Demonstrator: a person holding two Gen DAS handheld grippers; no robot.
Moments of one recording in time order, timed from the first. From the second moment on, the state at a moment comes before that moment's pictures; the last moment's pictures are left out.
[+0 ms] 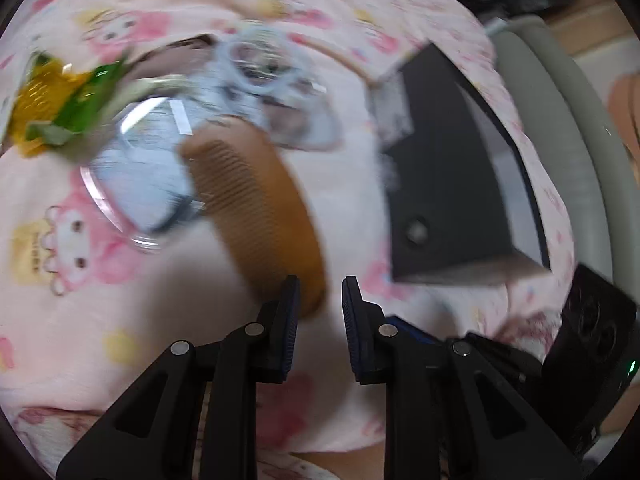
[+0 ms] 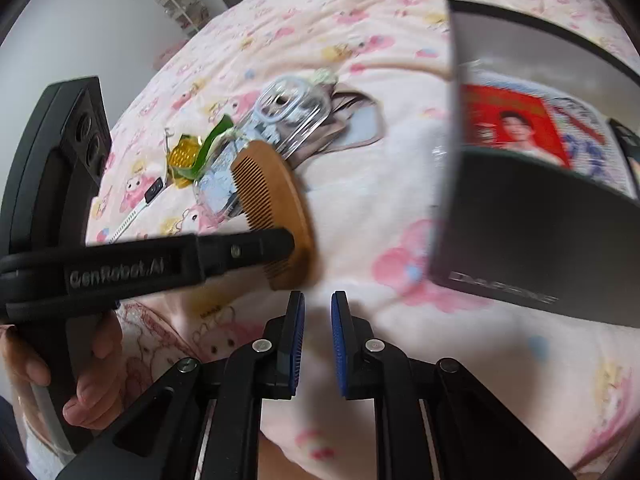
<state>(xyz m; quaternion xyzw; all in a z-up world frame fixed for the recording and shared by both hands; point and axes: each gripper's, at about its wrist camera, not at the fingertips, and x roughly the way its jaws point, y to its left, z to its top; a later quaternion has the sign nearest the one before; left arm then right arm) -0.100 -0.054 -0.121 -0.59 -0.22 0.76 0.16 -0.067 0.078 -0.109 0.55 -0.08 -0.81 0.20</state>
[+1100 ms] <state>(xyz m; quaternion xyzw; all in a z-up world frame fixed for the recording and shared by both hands) -0.088 -0.033 -0.115 -0.59 -0.23 0.74 0.21 -0.061 0.133 -0.118 0.56 -0.12 -0.80 0.18</state>
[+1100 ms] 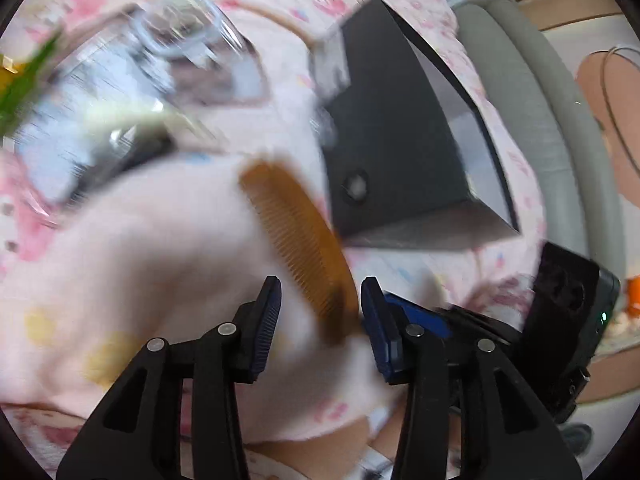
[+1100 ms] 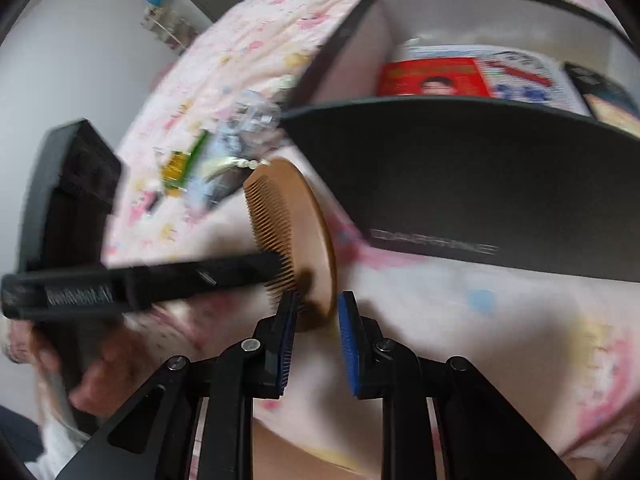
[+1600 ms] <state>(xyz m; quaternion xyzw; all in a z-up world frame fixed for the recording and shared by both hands) -0.140 -0.029 -0.124 -0.57 -0.18 0.79 0.09 -0.061 0.131 -0.140 0.58 -0.16 -0.76 0.24</state>
